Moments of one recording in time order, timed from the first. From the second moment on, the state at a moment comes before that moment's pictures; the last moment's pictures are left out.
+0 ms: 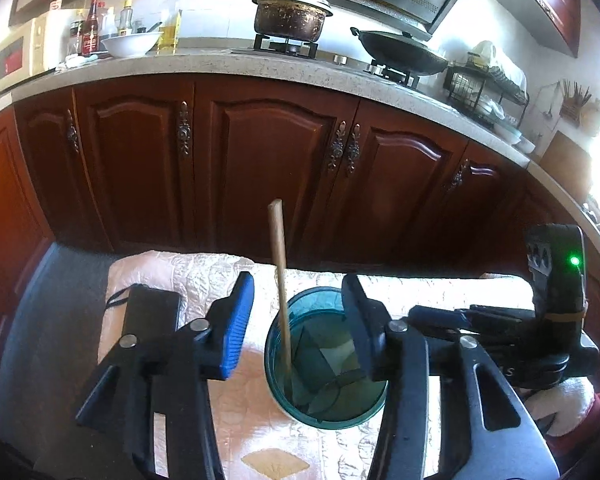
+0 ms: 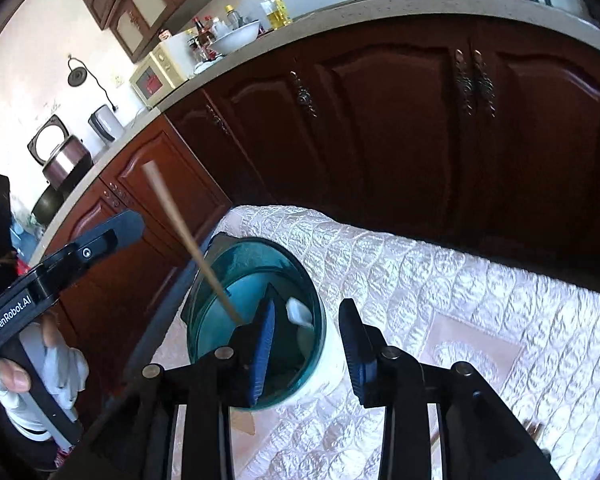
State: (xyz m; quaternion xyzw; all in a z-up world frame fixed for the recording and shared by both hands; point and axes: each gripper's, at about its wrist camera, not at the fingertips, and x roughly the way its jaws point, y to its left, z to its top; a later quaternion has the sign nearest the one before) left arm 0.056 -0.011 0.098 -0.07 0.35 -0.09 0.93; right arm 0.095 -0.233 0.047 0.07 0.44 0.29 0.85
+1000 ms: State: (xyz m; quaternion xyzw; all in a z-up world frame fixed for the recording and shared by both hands) left arm 0.001 -0.084 0.076 -0.05 0.37 -0.11 0.92; right arm -0.020 -0.297 0.064 0.05 0.39 0.13 0.91
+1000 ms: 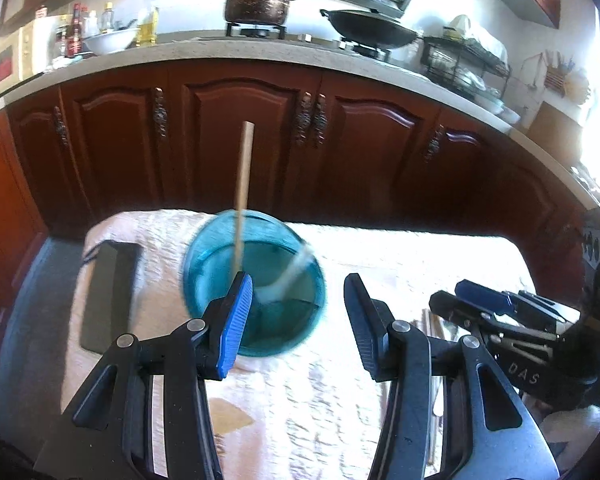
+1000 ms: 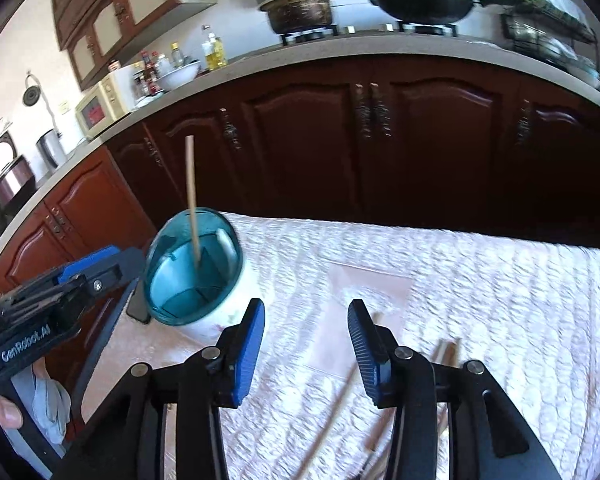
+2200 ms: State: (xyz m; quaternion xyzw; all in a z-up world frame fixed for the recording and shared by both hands) left arm 0.000 -0.175 -0.012 -0.03 0.49 -0.21 0.85; right arm -0.040 -0.435 -0.029 0.13 0.49 0.01 0.86
